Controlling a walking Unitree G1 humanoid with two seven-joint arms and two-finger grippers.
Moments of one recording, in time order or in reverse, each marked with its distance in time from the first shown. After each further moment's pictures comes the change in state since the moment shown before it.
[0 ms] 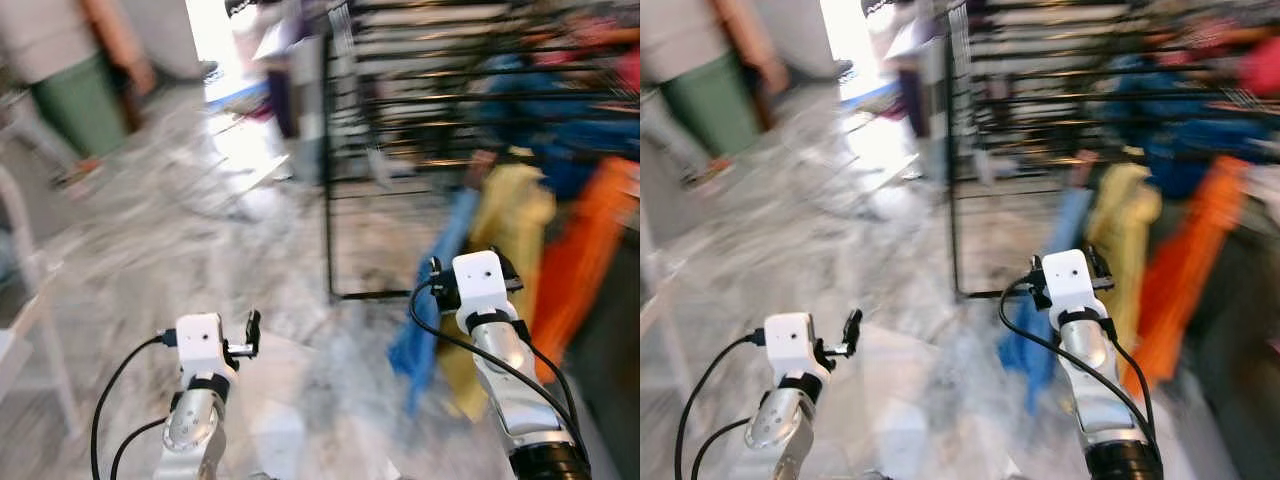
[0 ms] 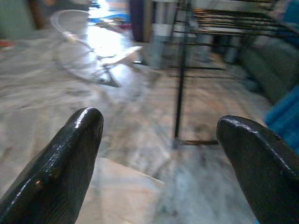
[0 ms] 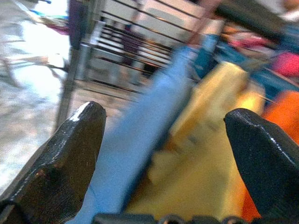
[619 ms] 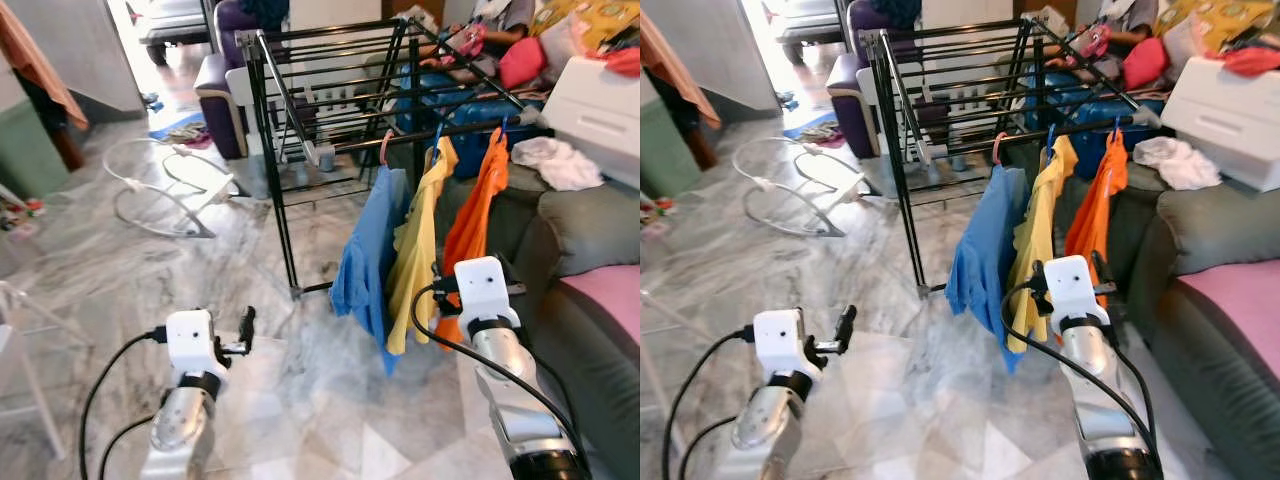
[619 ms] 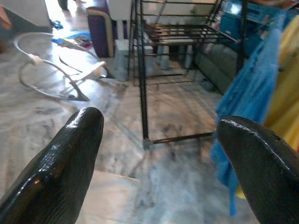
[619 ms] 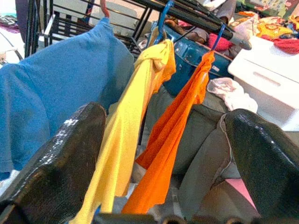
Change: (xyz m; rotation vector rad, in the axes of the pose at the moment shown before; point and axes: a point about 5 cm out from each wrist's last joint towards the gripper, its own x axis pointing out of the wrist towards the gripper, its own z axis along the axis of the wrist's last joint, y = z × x) left arm 0.001 -0.001 0.009 -0.020 -0.037 -0.063; right arm -0.002 -0.005 -0.002 -0.013 0.003 -0.030
